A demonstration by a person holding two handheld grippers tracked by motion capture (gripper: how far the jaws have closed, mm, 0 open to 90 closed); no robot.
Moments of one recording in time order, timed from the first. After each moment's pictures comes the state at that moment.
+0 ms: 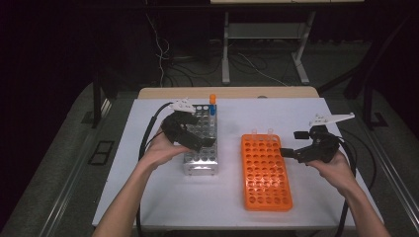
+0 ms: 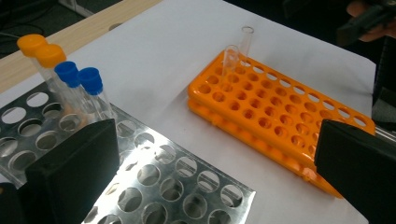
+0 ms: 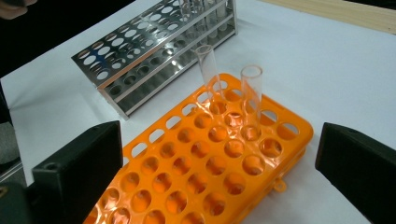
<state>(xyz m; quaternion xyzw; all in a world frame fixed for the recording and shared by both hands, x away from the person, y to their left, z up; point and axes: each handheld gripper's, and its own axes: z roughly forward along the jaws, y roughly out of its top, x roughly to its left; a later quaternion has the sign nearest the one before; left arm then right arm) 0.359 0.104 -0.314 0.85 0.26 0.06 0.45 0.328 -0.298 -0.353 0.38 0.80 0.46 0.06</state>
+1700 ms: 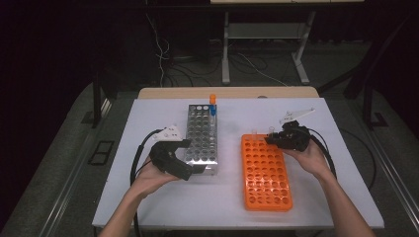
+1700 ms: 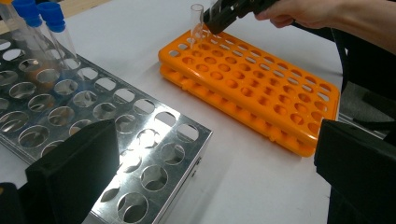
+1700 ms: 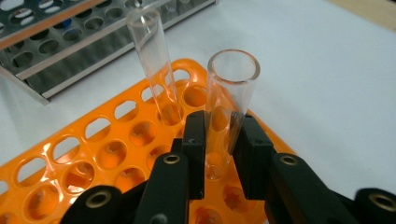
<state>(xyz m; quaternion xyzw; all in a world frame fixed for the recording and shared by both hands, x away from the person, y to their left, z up) 0.303 0.130 -0.343 0.84 0.26 0.04 0.47 0.381 -0.258 -0.393 0.34 0.85 0.38 0.11</state>
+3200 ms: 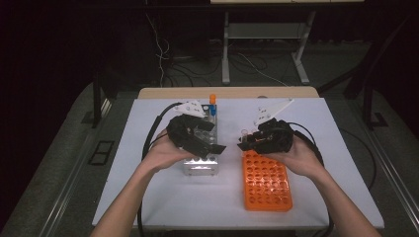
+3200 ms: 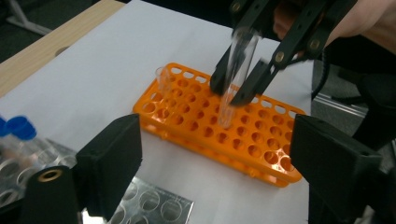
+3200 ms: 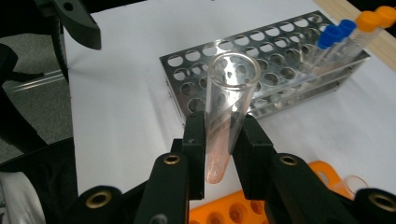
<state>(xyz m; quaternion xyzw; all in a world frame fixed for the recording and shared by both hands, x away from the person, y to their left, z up) 0.331 0.080 -0.278 0.87 0.17 0.02 0.45 0.327 -0.173 -0.298 0.19 0.90 0.39 0.06</state>
